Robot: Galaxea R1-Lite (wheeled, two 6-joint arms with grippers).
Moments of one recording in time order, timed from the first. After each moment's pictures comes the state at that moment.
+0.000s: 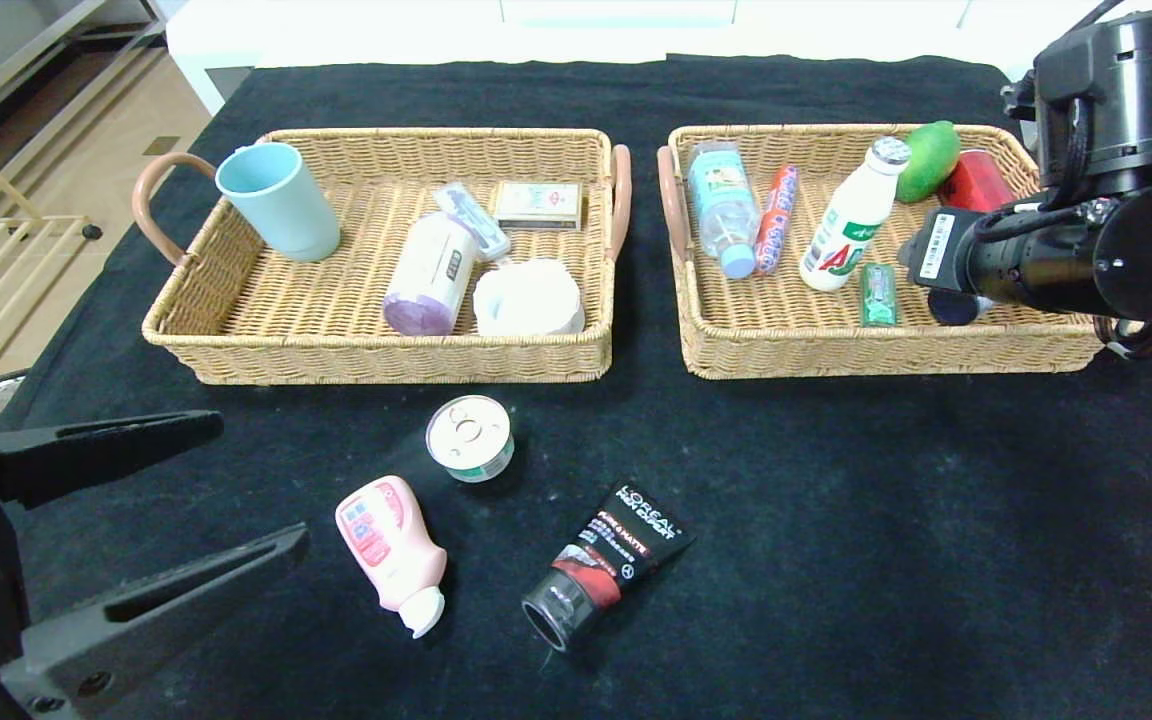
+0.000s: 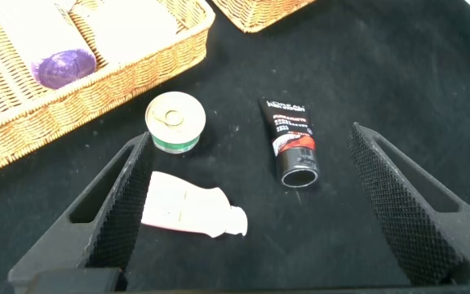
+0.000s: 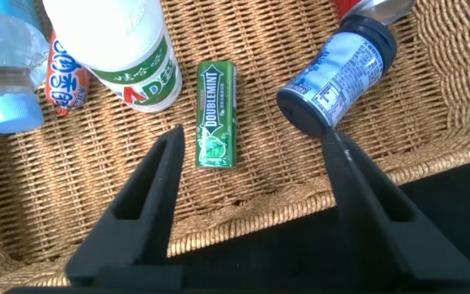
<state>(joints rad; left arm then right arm) -0.37 0.93 -0.64 -0.20 -0.32 0.11 0.41 1.74 -1.55 0.18 -0.59 0.36</state>
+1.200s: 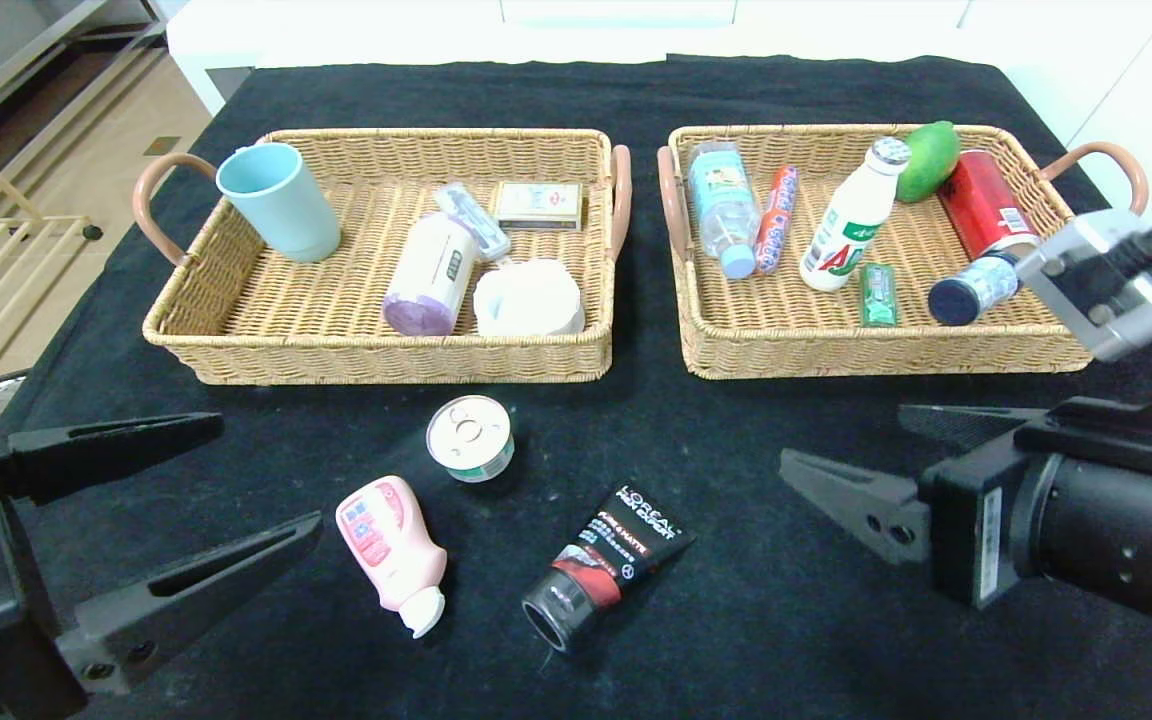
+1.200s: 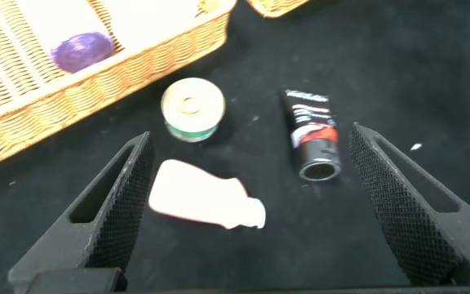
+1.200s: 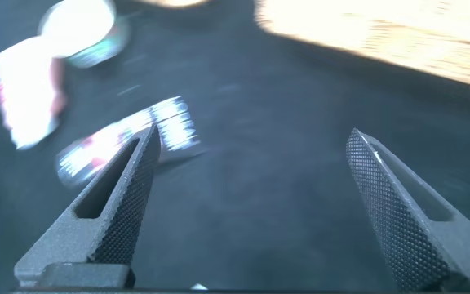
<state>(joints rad) -0.37 0.96 -0.64 -0.19 -0.25 0.13 0.87 1.35 -0.94 -0.08 -0.33 0.16</state>
